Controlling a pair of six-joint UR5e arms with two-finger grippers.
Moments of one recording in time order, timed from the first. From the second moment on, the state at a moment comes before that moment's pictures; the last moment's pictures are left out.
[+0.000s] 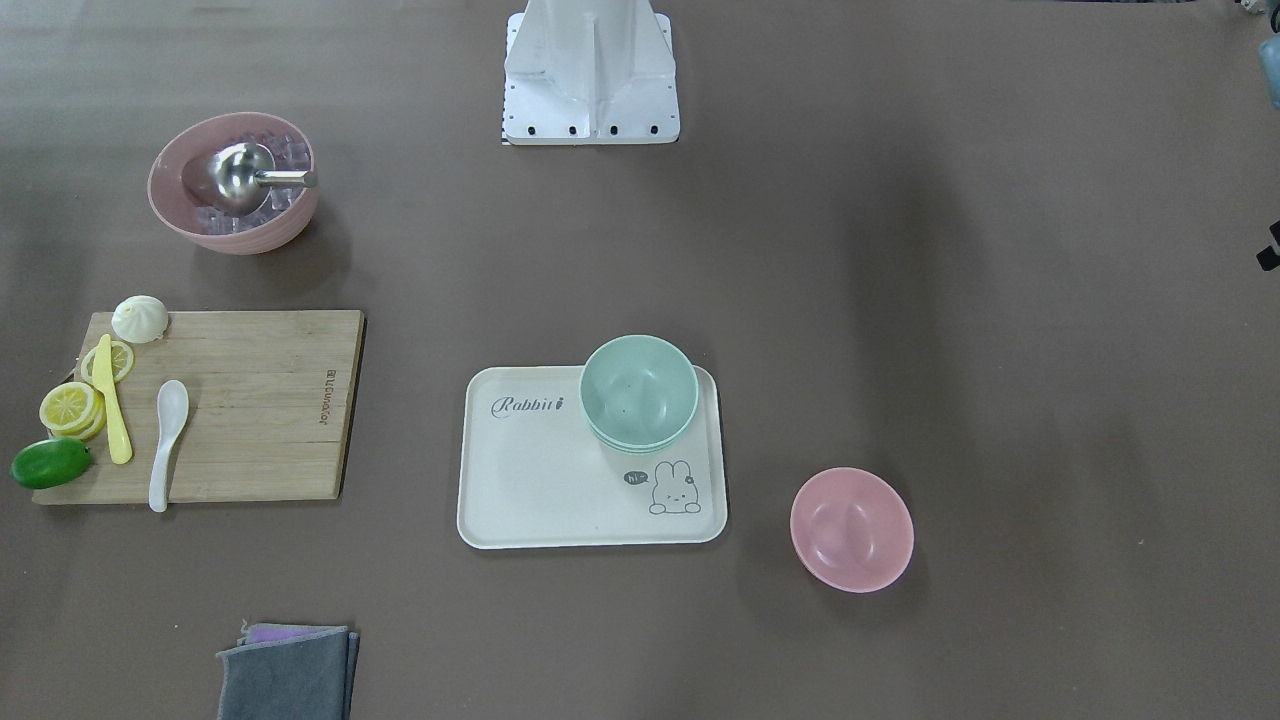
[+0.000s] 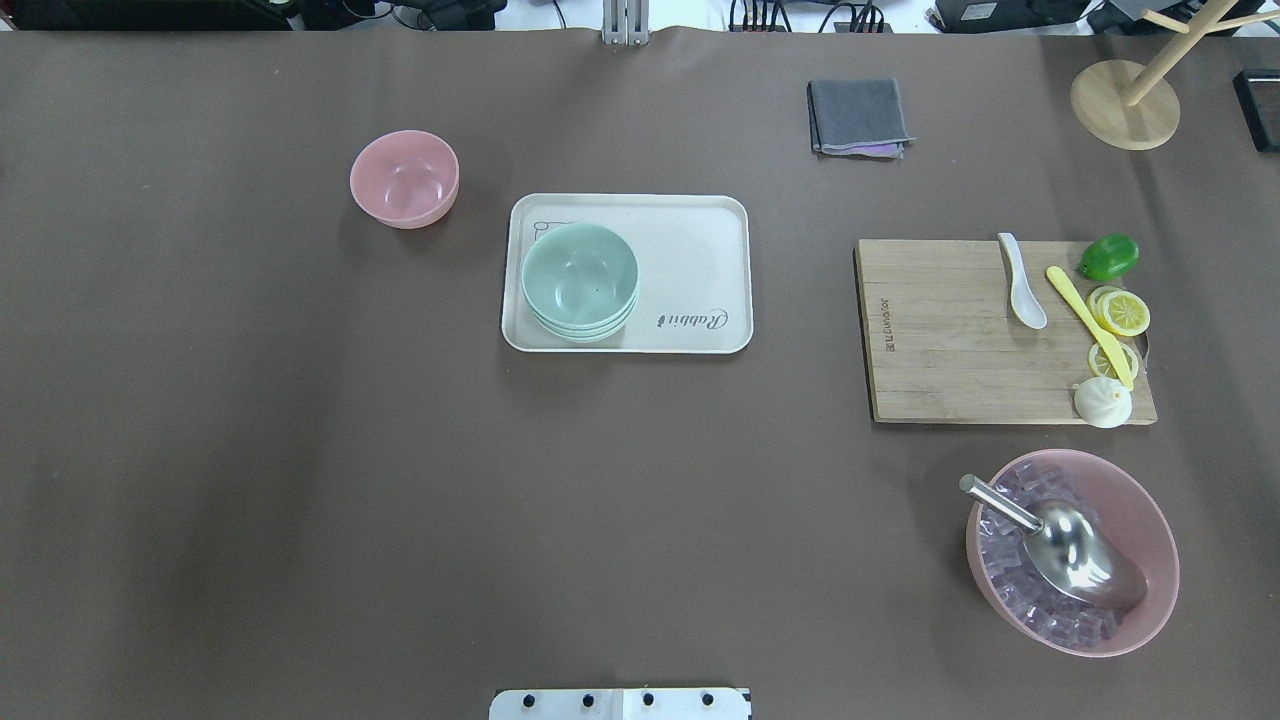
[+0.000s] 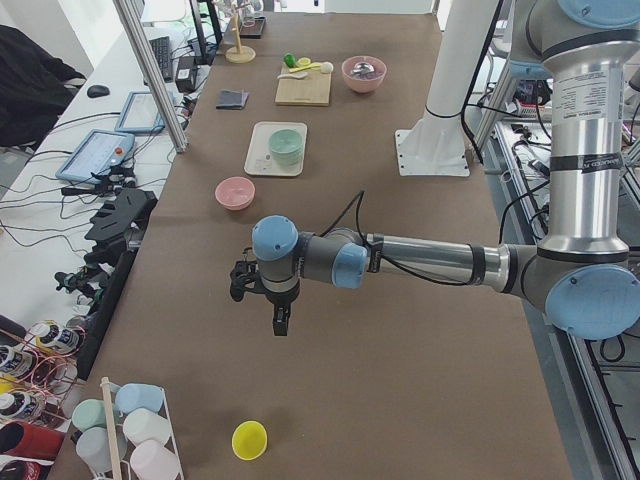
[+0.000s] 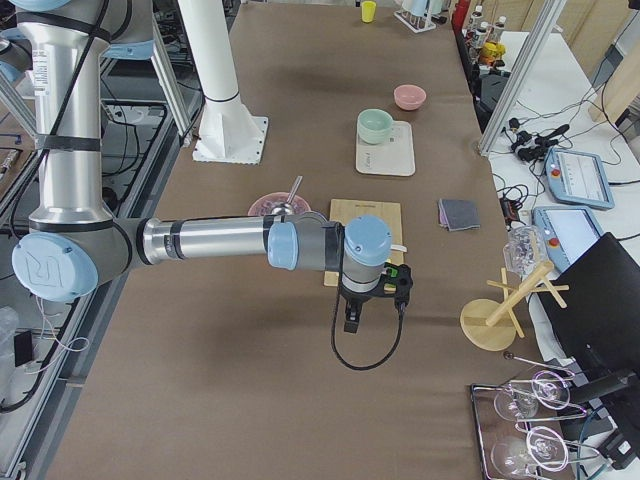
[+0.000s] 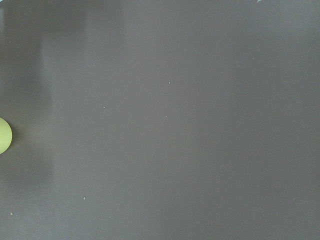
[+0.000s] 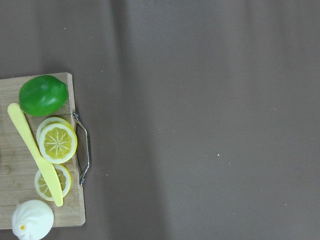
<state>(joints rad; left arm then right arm) -1.46 -1.50 -1.72 -1.67 -2.35 -0.19 1.58 -1.62 1.73 -1.68 2.42 0.09</state>
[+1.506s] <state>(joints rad) -0.97 -2.11 -1.27 -2.22 -2.10 -0.85 1.56 -1.60 1.73 -1.68 2.43 0.10</state>
